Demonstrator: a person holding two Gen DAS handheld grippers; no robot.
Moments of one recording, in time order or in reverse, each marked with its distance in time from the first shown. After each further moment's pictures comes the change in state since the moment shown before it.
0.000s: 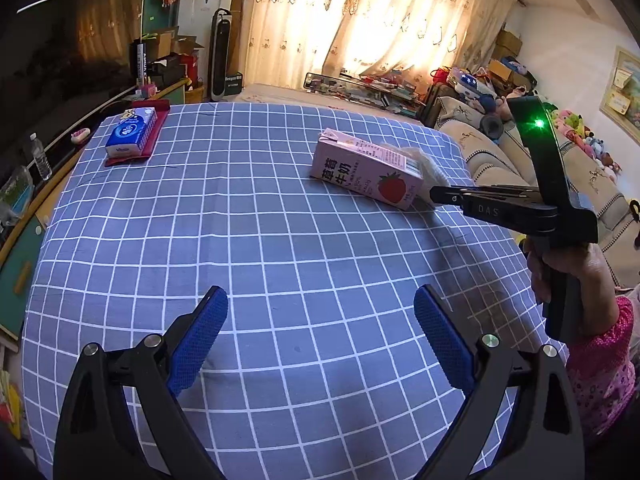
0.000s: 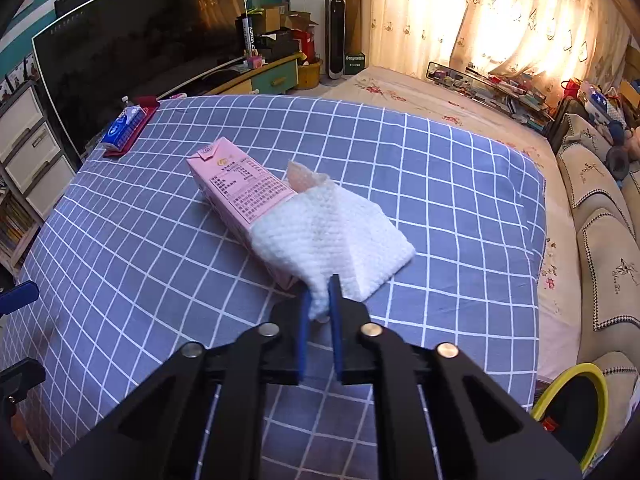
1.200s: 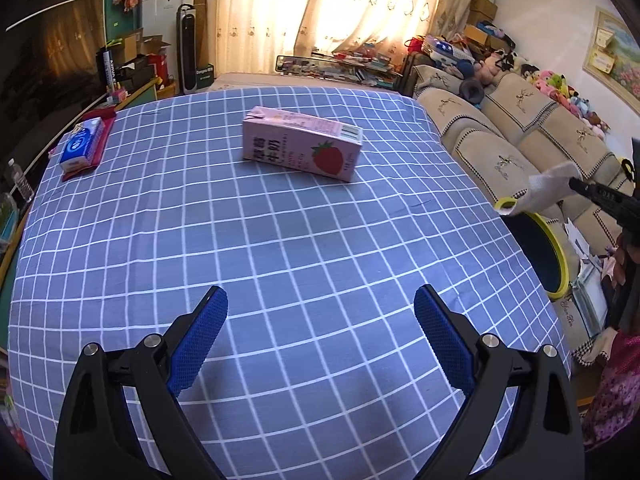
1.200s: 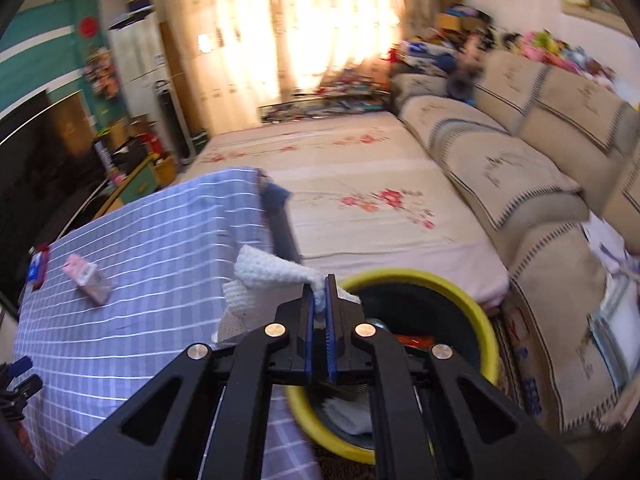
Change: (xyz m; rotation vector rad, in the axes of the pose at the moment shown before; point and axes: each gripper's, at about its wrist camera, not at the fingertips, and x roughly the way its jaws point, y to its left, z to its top) left arm 0.020 -0.061 -0.004 0.110 0.078 -0.032; right arm -0.169 -0.214 -0.142 0.539 -0.221 -0.351
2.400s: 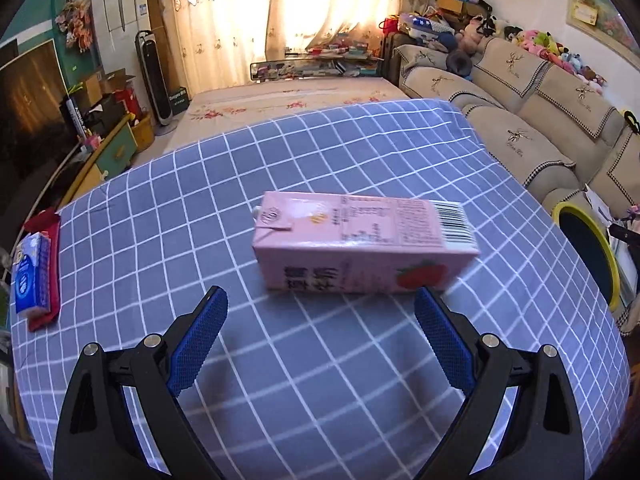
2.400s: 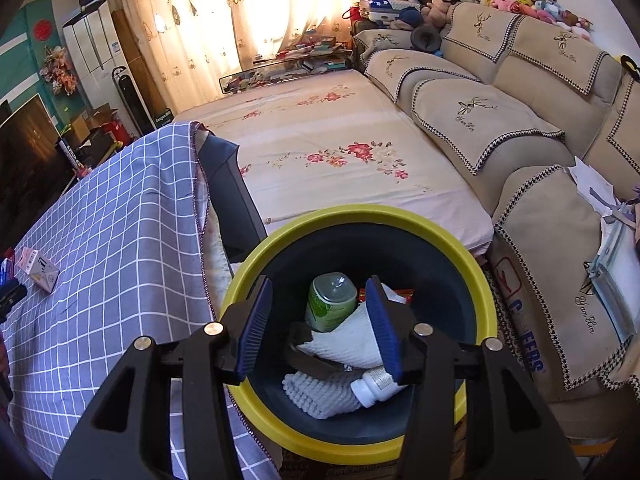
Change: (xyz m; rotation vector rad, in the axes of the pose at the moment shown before) left arm 0.112 0.049 0.119 0.192 0.022 0.006; right arm 0.053 -0.025 -0.033 0.068 0.128 -0.040
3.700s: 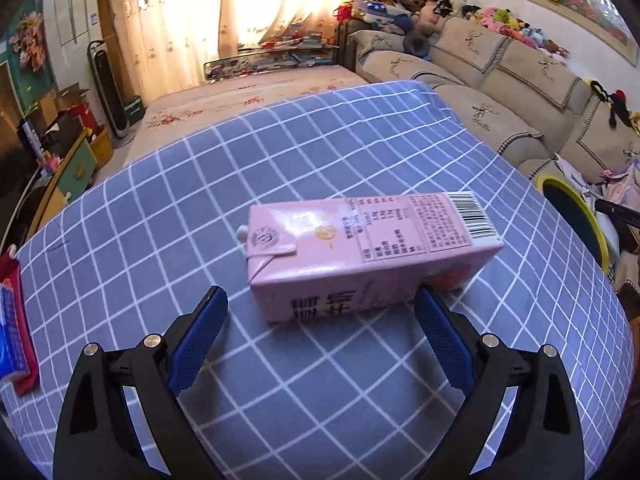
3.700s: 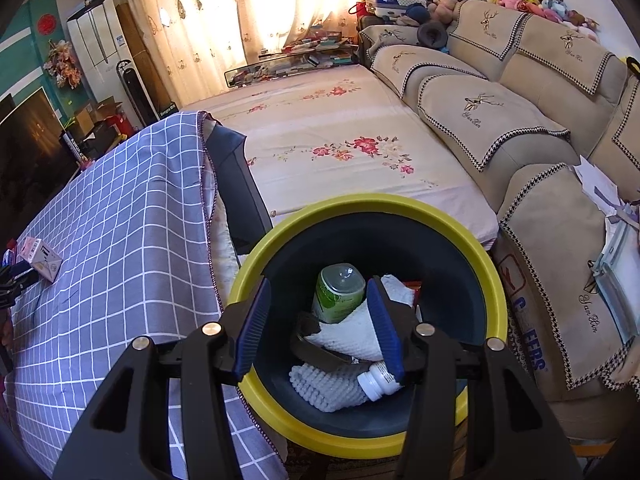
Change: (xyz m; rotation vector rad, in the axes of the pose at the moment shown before) left arm 0.028 0.011 0.009 0.132 0.022 -0.131; right arm 0.003 0.005 -0.004 -0.009 0.018 0.009
